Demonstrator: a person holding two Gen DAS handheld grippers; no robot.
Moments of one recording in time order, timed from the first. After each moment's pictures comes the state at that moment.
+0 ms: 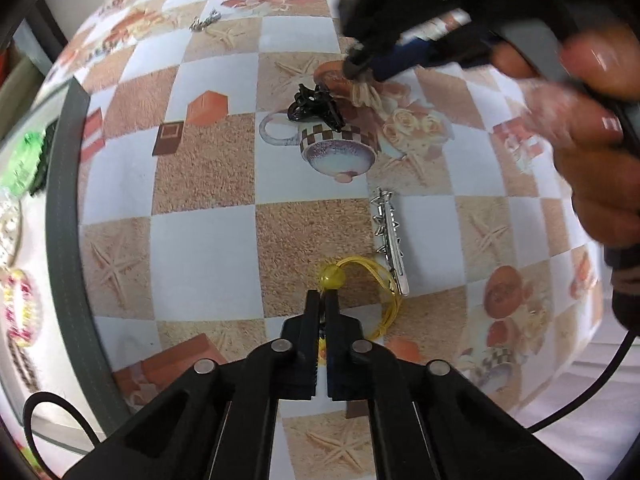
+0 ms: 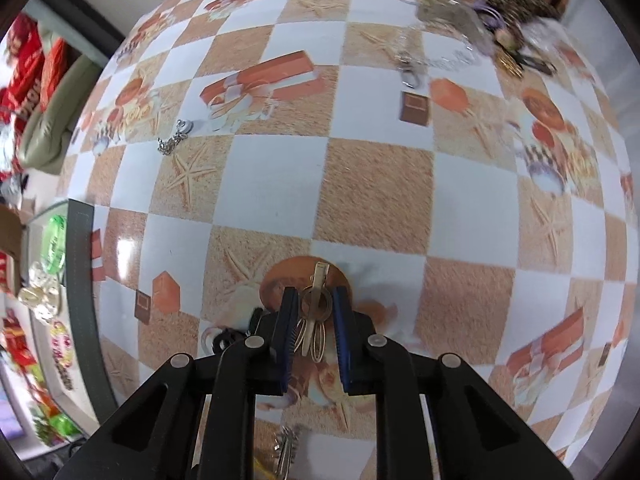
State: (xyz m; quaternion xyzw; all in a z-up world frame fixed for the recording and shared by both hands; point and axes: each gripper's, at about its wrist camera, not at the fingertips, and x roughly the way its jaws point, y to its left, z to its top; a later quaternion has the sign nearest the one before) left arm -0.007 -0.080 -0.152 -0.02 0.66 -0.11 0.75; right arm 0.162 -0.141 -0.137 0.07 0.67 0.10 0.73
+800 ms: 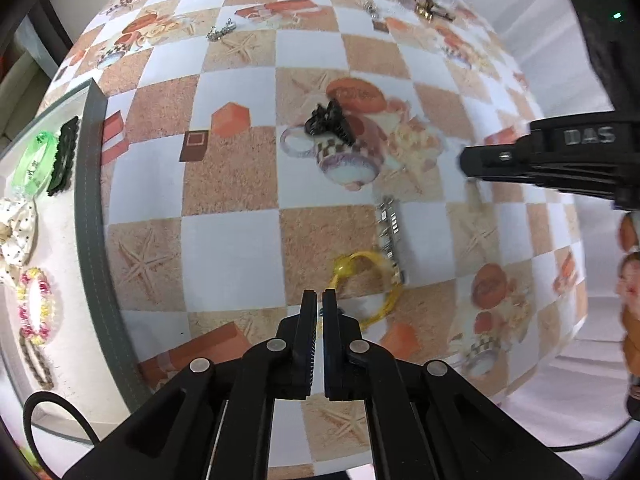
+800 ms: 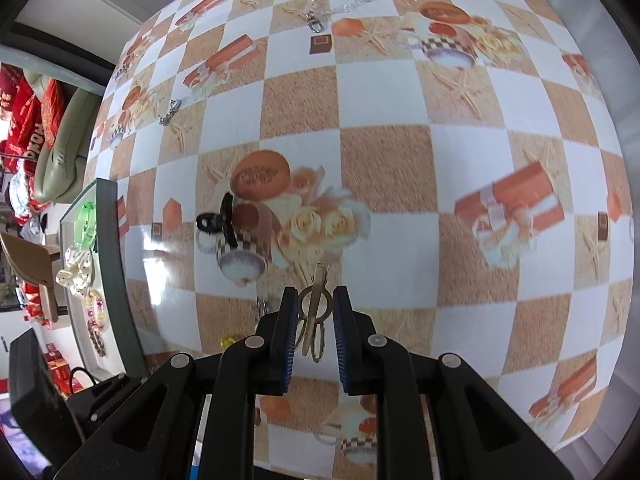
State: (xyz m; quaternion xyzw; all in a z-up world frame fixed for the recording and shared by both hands) left arm -0.015 -0.041 -0.131 -0.02 0.66 -0.12 0.74; right arm 0.079 -0.195 -0.112 0.17 0.69 0.08 0.70
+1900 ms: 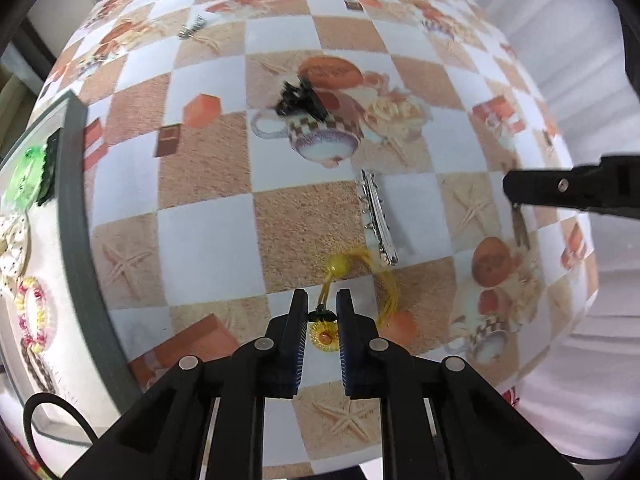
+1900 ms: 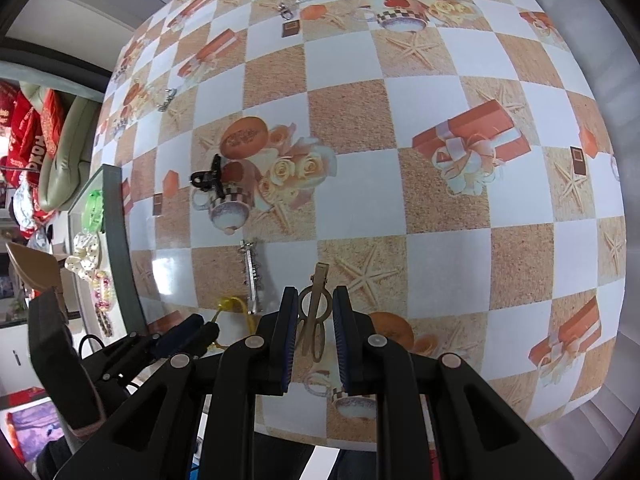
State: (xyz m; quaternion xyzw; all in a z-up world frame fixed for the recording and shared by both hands) left arm -0.017 -0.056 -0.134 0.01 0.66 -0.14 0.74; right arm 0.036 -0.215 -0.098 0.20 0.70 0.07 0.69
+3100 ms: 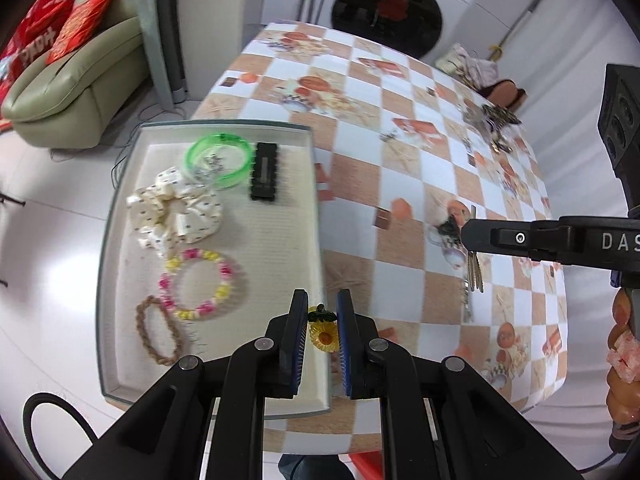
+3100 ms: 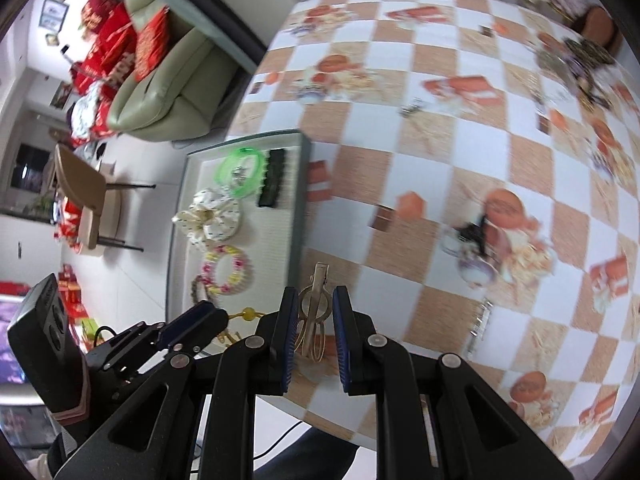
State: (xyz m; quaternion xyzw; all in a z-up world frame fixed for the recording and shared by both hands) left arm -0.045 0.139 -0.053 -0.13 0.57 -0.02 0.81; right arm 0.069 -0.016 -0.009 0.11 0.65 0.24 0.71
